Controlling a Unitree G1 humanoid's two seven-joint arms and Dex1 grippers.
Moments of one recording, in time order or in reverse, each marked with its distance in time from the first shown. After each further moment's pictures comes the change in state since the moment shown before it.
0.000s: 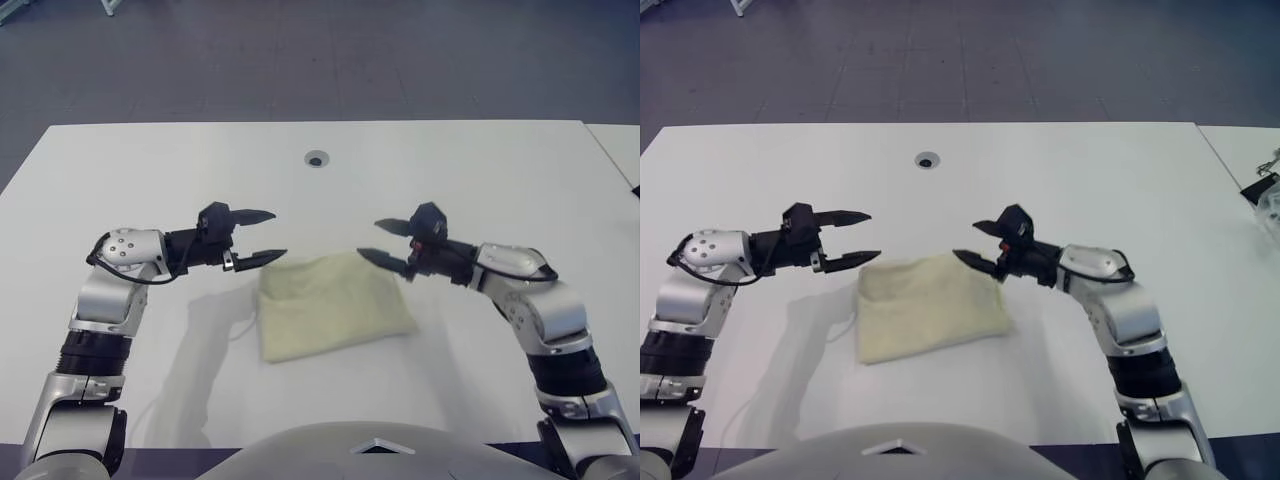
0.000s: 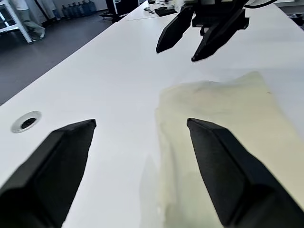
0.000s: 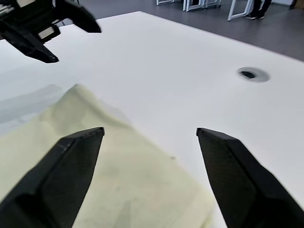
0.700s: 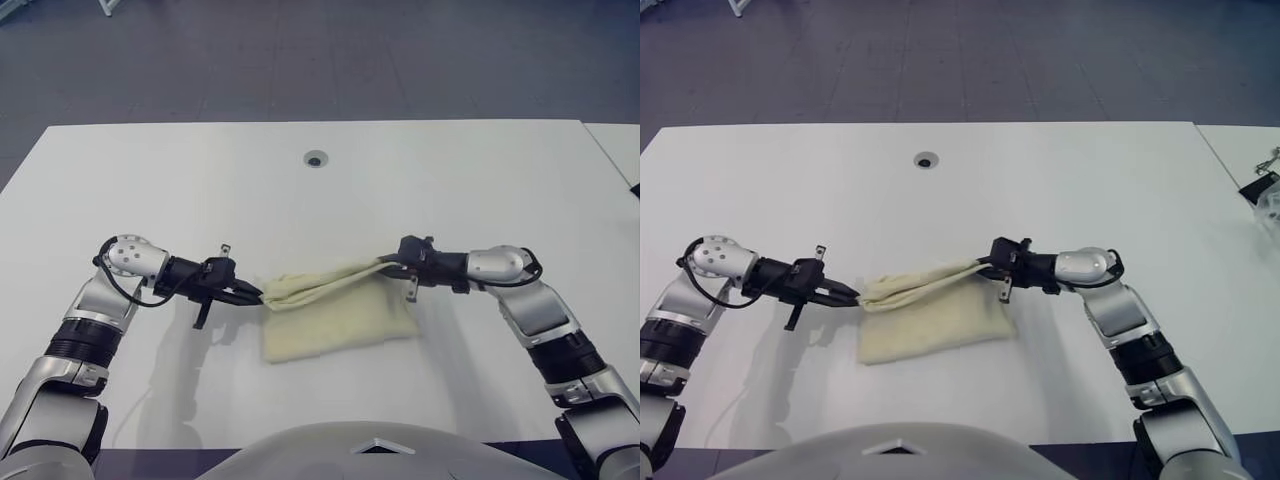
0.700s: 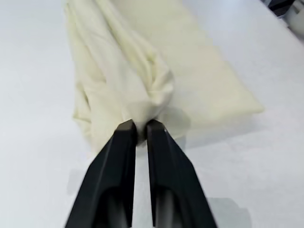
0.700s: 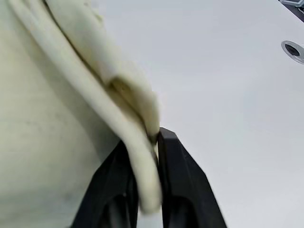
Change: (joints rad) left arm -0.116 0.120 -0.156 0.345 0.068 -0.211 -0.350; right arm -0.128 -0.102 0.127 0.339 -0.270 -0.383 0.157
